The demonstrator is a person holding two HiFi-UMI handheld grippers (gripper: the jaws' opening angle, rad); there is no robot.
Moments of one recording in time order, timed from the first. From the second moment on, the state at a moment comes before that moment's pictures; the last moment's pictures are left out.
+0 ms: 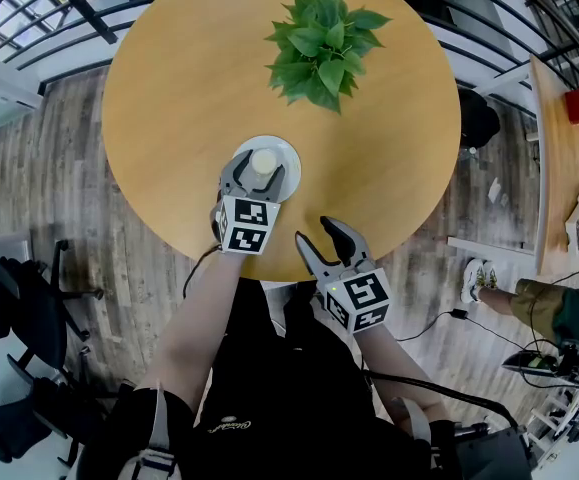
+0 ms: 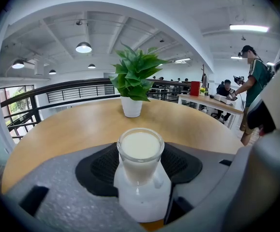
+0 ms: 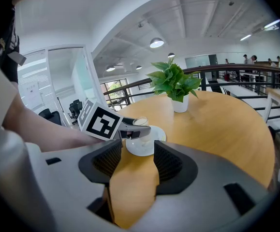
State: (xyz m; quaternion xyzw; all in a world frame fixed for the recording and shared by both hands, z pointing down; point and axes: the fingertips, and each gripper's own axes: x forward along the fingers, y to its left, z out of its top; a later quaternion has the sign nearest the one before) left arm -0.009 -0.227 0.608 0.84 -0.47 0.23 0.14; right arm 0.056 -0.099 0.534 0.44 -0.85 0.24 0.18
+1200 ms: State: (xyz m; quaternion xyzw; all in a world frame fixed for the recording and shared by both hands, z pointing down) left arm -0.006 -0.224 0.578 0.86 -0.46 0.20 0.14; right arm 0.053 -0.099 0.523 0.44 -0.85 0.23 0.18
